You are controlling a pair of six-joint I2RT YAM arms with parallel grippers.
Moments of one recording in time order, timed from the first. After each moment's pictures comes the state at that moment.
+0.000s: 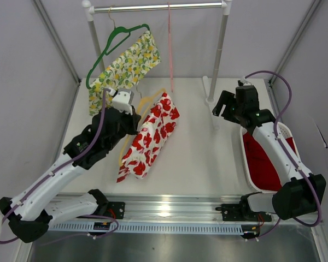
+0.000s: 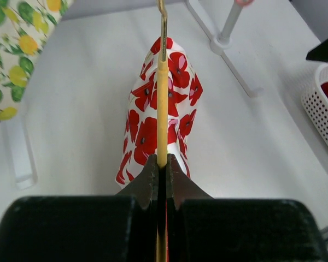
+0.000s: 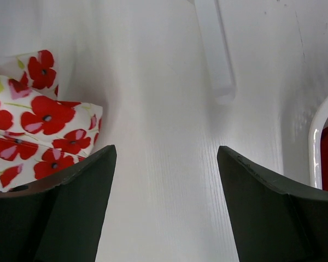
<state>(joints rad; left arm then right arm) -0.76 0.95 1.13 -0.50 -0.34 -0.25 0.25 1.31 1.23 -0.57 0.04 0.50</state>
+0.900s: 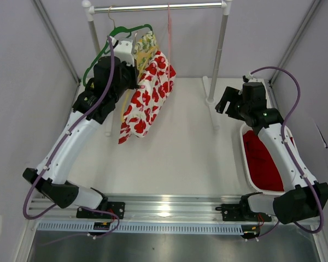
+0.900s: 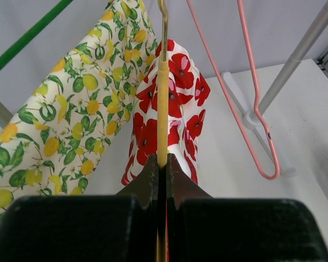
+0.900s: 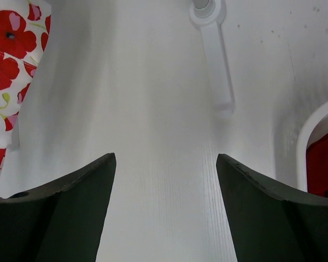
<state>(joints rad) -0.53 1.40 1.72 -0.53 -0.25 -0.09 0.22 1.28 1.30 -0.63 -0.01 0.45</state>
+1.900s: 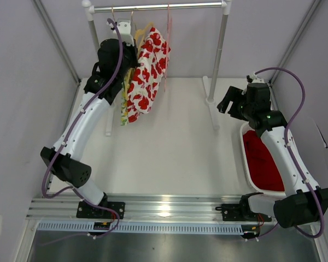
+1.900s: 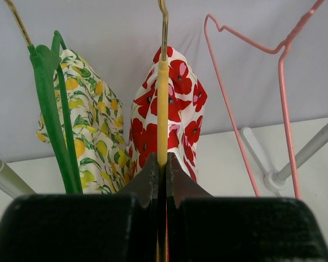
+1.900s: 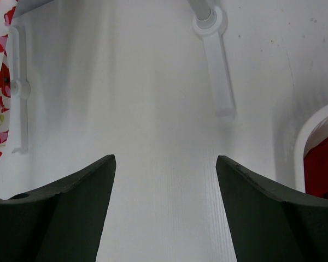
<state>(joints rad) -0.40 1.63 1.88 -0.29 -0.21 -0.05 0.20 1.23 1.28 -0.61 -0.04 0.45</state>
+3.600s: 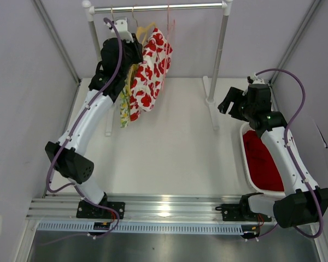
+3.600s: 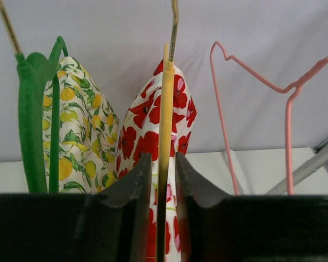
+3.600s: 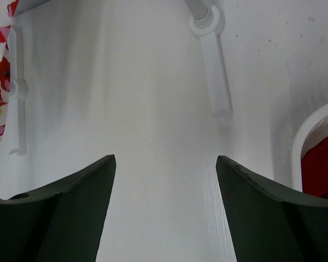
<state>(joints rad) -0.39 1.70 1.90 -0.19 -0.22 -0.17 0.18 1.23 1.26 -0.59 -0.05 0.45</state>
